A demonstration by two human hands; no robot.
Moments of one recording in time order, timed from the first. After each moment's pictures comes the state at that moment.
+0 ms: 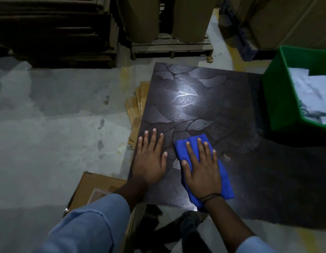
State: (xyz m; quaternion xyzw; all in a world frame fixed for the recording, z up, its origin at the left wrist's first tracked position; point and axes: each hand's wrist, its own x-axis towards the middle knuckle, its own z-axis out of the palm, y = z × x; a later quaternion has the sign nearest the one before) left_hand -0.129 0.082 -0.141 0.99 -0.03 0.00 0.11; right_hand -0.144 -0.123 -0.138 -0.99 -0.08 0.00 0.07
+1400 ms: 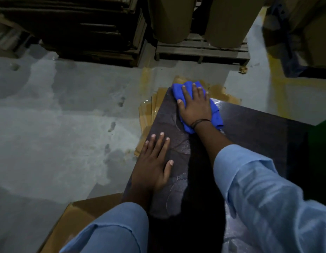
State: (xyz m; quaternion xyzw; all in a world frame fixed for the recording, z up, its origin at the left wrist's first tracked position) left_hand 0.035 0.081 -0.147 0.99 0.01 0.02 0.15; right_hand 0.284 -0.031 -0.149 -0.98 -0.19 0.02 0.10
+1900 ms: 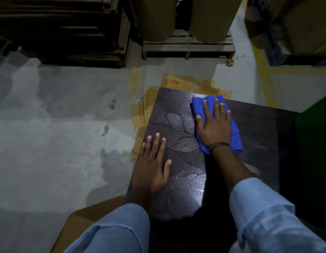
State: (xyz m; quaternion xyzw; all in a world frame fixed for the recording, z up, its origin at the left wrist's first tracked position) left_hand 0.037 0.080 -0.143 0.99 0.02 -0.01 0.14; right_hand 0.216 -0.114 -0.144 -0.99 -0.05 -0.03 0.08
